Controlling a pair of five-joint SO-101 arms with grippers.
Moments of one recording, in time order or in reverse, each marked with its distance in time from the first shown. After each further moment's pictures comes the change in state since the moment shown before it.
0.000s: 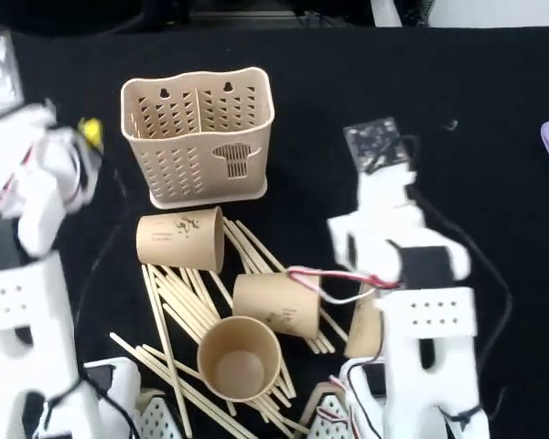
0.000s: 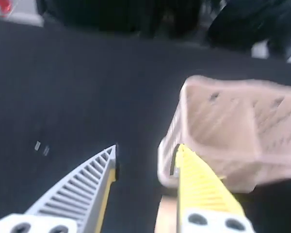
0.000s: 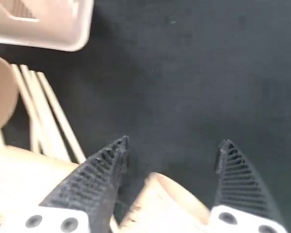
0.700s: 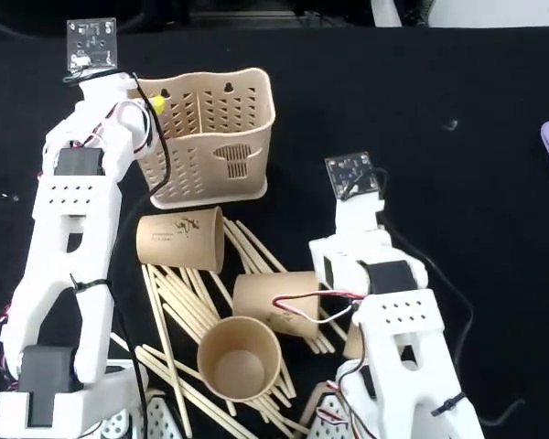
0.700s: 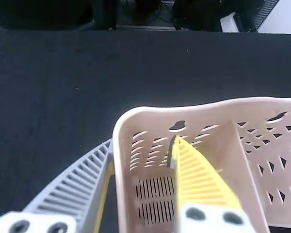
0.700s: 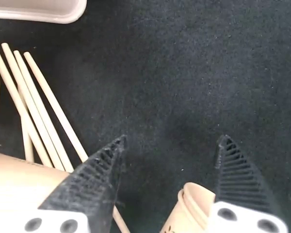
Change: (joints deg) left arm 11.3 30.3 2.5 -36.8 2.2; right arm -8.2 0.0 25.2 -22.9 -9.1
